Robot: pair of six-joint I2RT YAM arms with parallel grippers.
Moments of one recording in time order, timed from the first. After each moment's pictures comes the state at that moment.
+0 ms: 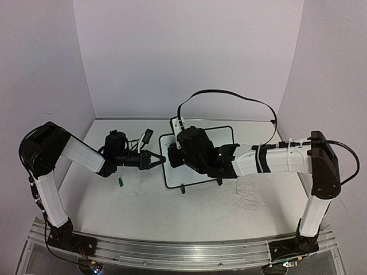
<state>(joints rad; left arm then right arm) -0.54 1.83 0.77 0.76 0.82 -0.41 1.08 1.87 1.36 0.05 0.49 0.29</state>
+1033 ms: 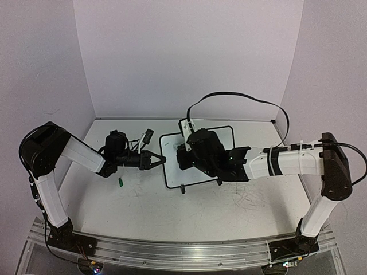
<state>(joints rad) -0.54 1.83 0.77 0.76 0.82 -0.41 1.08 1.76 1.23 0.08 0.50 0.27</state>
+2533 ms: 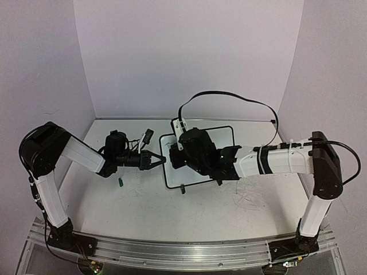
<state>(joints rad) -0.54 1.83 0.77 0.76 0.82 -0.41 1.08 1.85 1.32 0.09 0.49 0.25</state>
